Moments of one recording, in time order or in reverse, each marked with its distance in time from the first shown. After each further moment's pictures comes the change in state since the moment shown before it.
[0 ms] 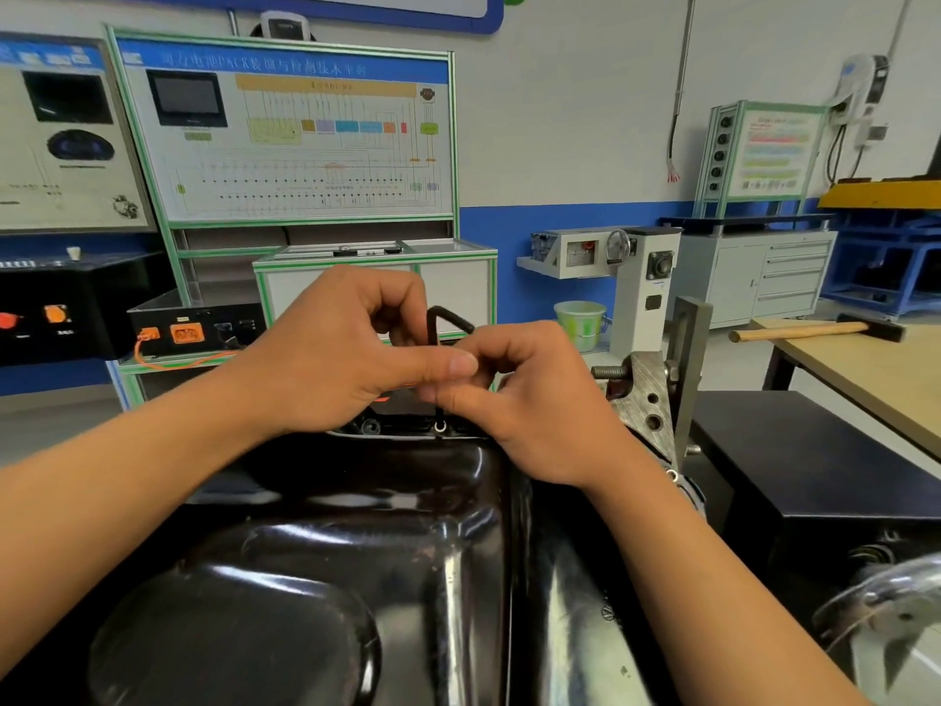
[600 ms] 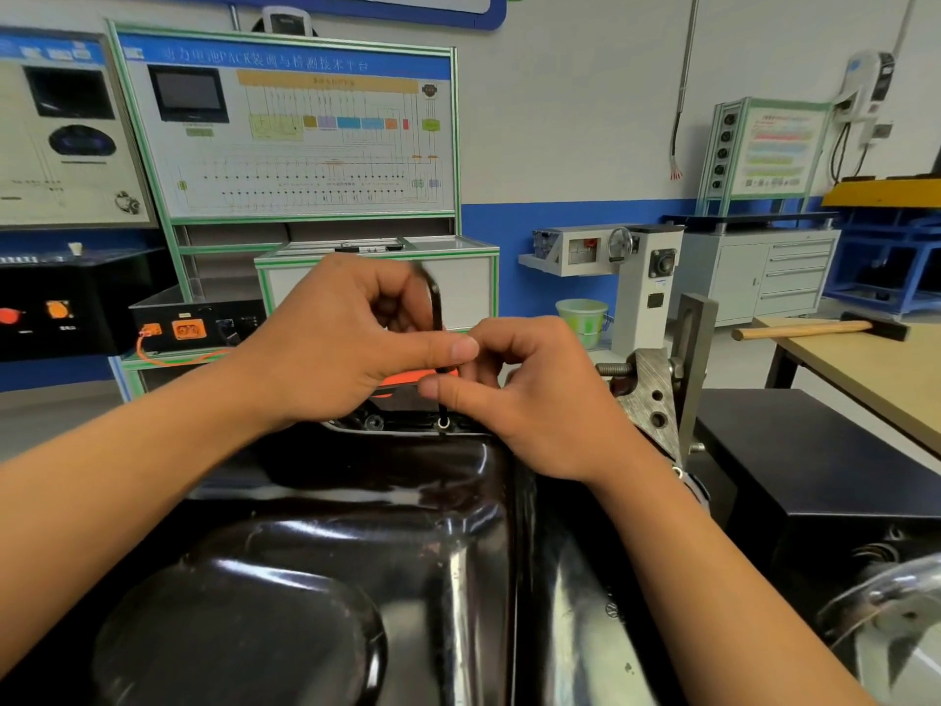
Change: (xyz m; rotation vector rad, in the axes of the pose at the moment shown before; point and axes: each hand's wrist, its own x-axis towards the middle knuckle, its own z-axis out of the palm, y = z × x) left_hand -0.002 0.005 0.001 0.003 0.059 -0.028; right_hand 0.001 -0.004 -0.001 -0.044 0.018 0.011
